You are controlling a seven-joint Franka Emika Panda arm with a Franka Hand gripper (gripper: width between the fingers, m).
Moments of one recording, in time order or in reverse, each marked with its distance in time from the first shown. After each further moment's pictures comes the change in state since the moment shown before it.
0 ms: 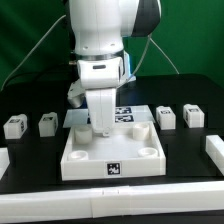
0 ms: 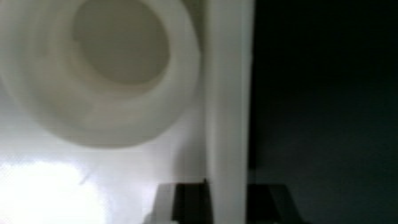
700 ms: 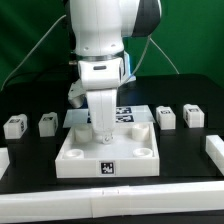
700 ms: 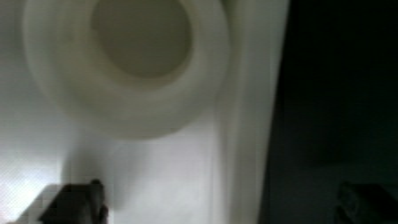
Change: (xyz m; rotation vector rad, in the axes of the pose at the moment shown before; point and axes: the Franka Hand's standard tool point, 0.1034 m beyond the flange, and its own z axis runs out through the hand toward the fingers) arm 0.001 -0.002 0.001 0.010 0.000 -0.002
